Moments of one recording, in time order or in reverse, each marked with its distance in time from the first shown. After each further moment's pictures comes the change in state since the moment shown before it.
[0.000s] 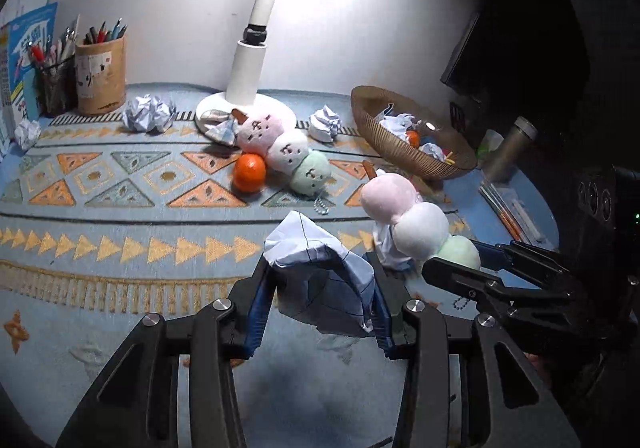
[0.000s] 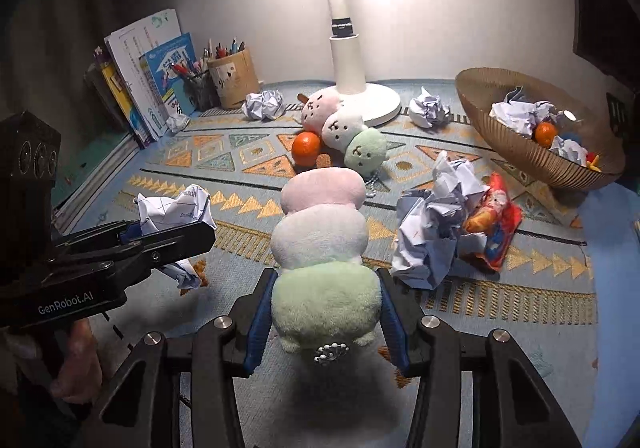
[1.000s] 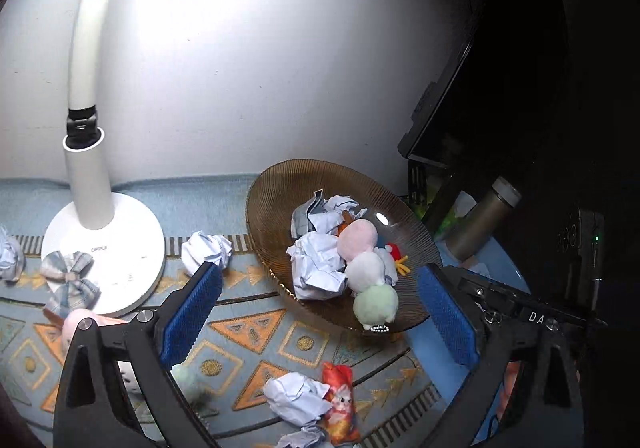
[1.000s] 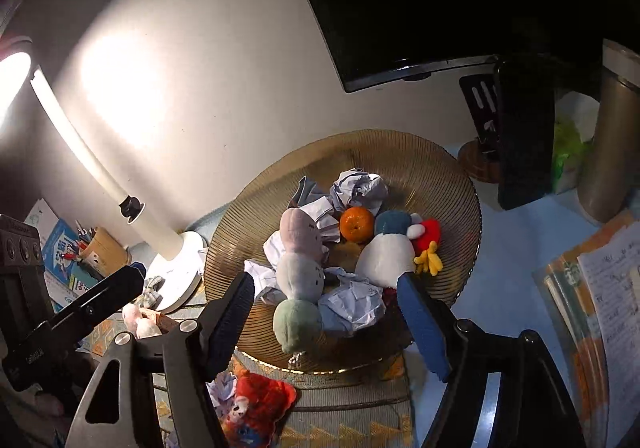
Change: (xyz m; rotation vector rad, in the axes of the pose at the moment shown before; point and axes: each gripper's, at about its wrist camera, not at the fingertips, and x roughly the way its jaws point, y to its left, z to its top) left arm 0.121 -0.057 0.142 0.000 -0.073 -0.180; right arm -0.013 -0.222 0.103 0.382 -0.136 -0.140
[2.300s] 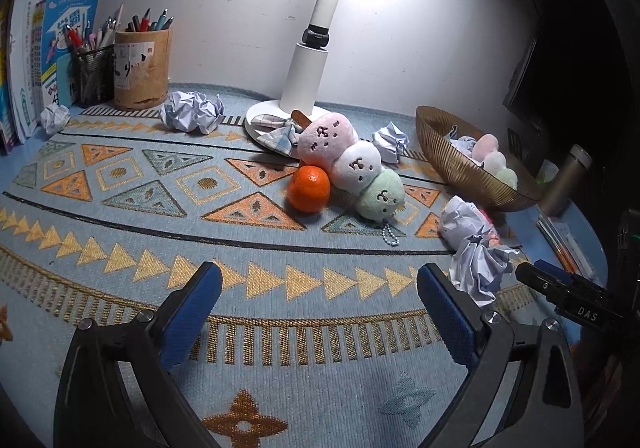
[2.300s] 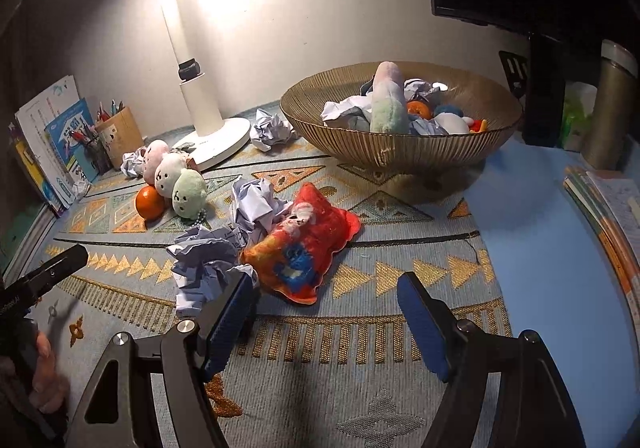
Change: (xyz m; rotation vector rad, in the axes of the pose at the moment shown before) left arm -0.101 0.080 -0.148 -0.073 -0.035 0.344; right arm 0.008 0.058 -0.154 -0.217 0.028 -0.051
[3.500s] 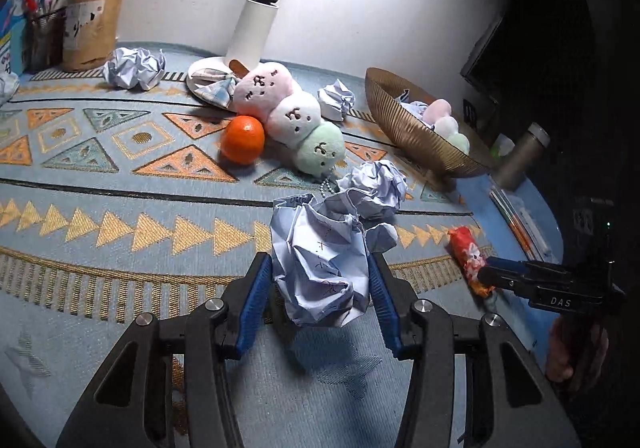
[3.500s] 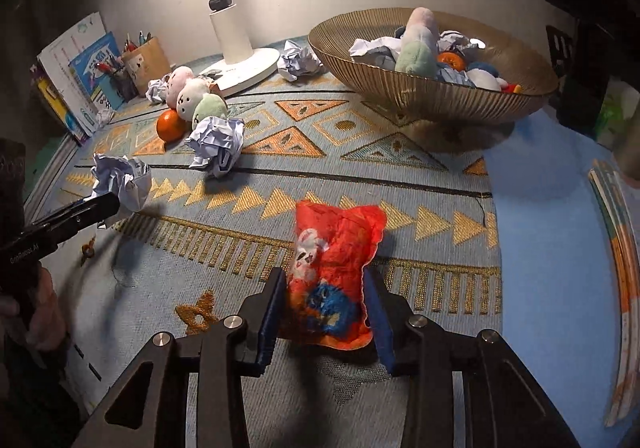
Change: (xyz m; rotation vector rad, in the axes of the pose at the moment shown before) left arm 0.002 -0.016 -0.011 -0.023 0.111 -0.191; right arm 0.002 -0.020 -0.008 -0.059 0.255 0.130
